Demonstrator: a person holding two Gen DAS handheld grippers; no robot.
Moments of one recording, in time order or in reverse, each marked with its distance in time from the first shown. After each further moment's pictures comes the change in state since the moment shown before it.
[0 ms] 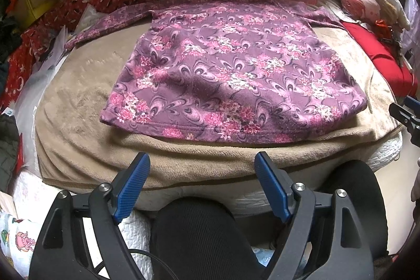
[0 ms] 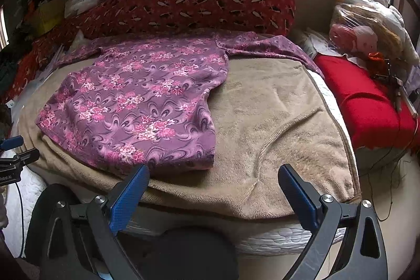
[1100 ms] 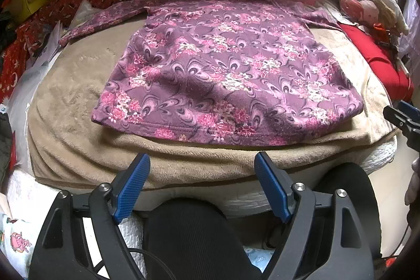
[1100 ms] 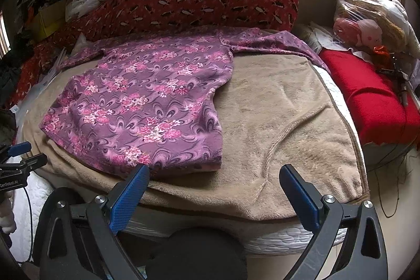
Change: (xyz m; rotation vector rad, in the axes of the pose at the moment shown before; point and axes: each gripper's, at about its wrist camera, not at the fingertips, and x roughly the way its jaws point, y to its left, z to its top) left arm 0.005 0.001 0.005 -0.013 0.018 -0.041; right arm 0.007 0.002 0.003 0.030 0.018 0.041
